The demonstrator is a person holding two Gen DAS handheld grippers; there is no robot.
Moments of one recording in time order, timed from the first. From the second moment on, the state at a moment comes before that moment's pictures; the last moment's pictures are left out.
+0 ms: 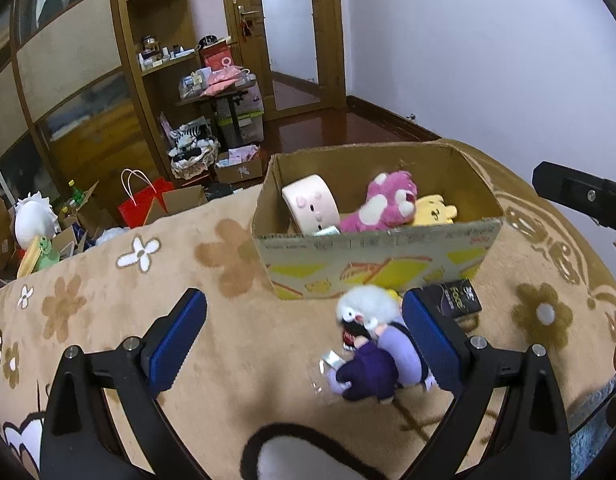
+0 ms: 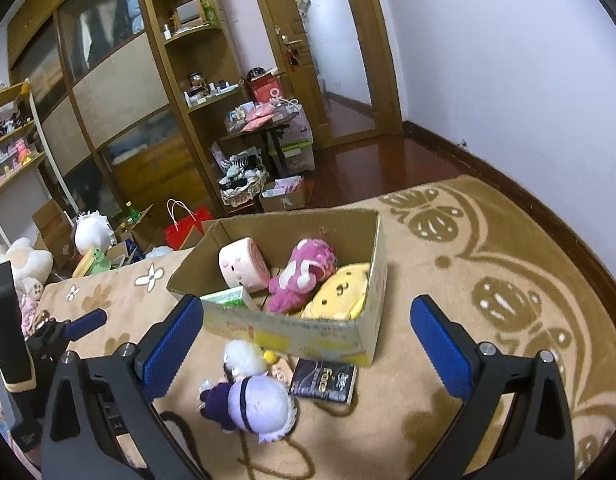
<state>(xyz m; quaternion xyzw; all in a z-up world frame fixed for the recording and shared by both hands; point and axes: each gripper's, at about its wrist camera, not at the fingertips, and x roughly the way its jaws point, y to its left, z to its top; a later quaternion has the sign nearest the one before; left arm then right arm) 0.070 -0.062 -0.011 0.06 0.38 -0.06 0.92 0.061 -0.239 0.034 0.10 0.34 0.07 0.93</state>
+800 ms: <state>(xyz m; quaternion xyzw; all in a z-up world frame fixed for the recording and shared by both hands) 0.080 -0.082 -0.048 0.02 0.42 -0.13 0.90 0.072 -0.235 -0.015 0.11 0.42 0.06 0.90</state>
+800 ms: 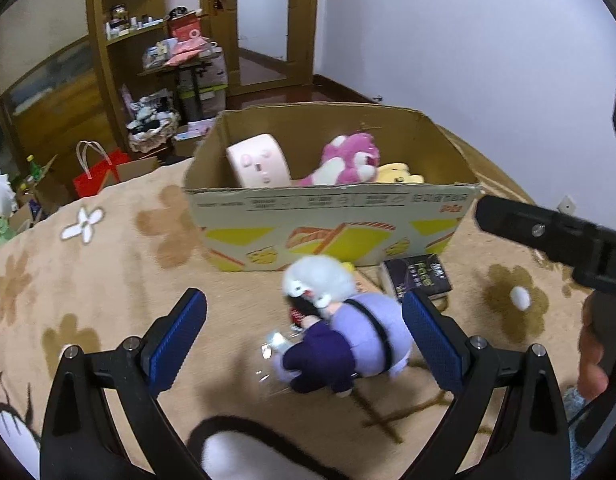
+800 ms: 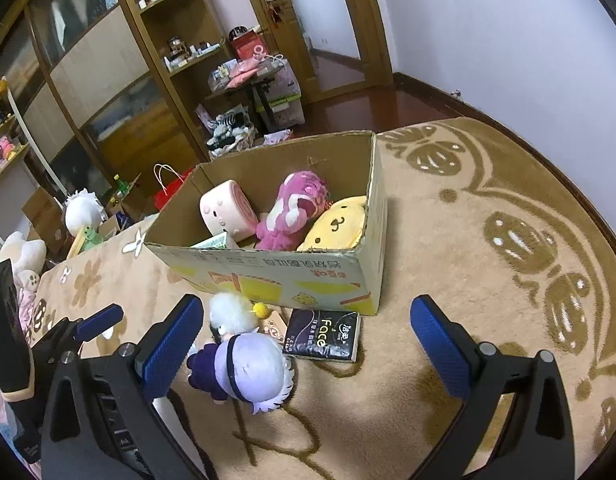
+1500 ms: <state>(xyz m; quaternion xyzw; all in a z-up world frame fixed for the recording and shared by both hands) 0.103 -0.136 -0.110 0.07 0.49 -0.18 0.85 0.112 -0.236 -0.080 0.11 0.51 0.04 0.85</state>
